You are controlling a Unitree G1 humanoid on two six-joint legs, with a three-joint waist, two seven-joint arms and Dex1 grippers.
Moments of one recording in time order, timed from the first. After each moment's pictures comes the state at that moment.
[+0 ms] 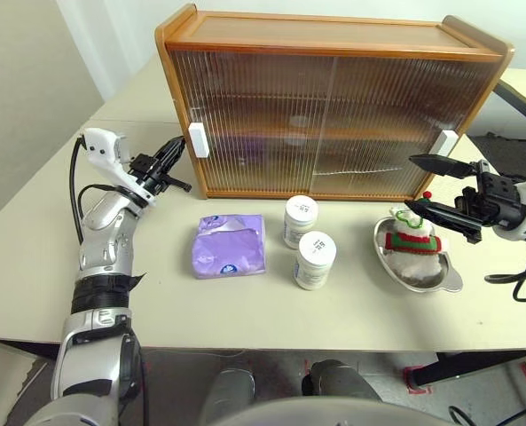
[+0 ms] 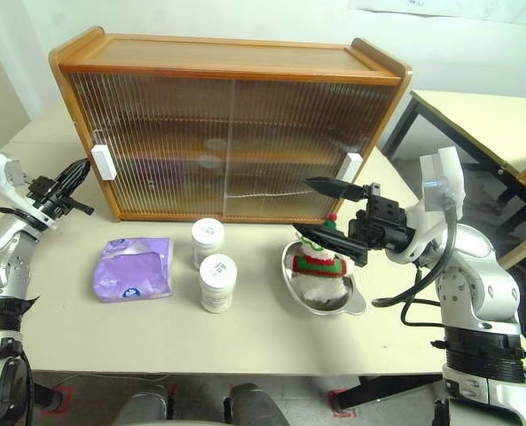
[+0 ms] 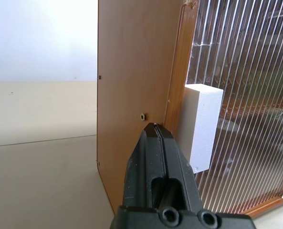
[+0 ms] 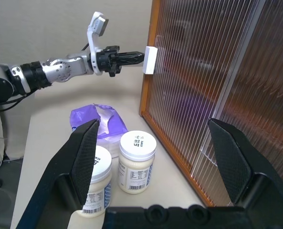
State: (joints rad) left arm -0.46 0.46 0.27 0.40 -0.36 -0.07 -0.69; right arm -0.27 -0.74 -0.29 -0.06 0.75 0.31 1.30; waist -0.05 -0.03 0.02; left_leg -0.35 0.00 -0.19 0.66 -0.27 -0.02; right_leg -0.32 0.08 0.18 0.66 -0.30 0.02
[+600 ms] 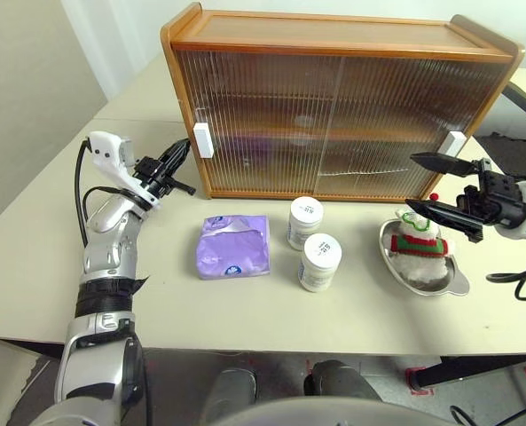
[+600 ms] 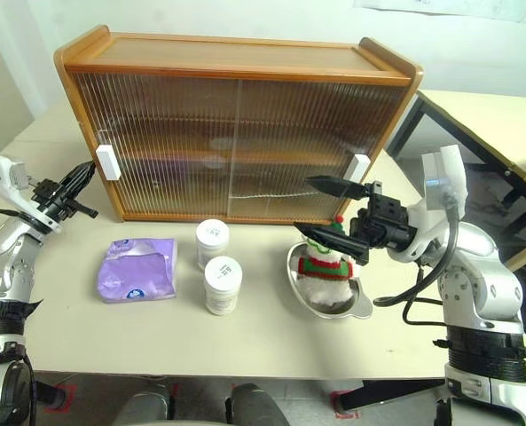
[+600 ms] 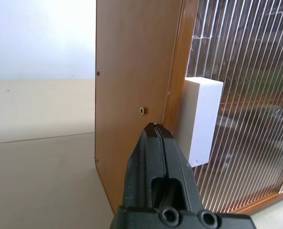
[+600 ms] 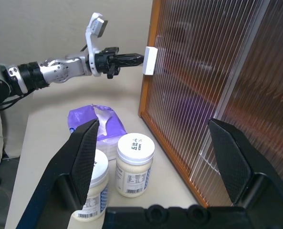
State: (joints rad) left arm -0.43 0.44 0.27 0.37 -0.36 -0.07 -0.70; right arm -0.28 -0.75 -0.29 -0.06 0.75 0.31 1.30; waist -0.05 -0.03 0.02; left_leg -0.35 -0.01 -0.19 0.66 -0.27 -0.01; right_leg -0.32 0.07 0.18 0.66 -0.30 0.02
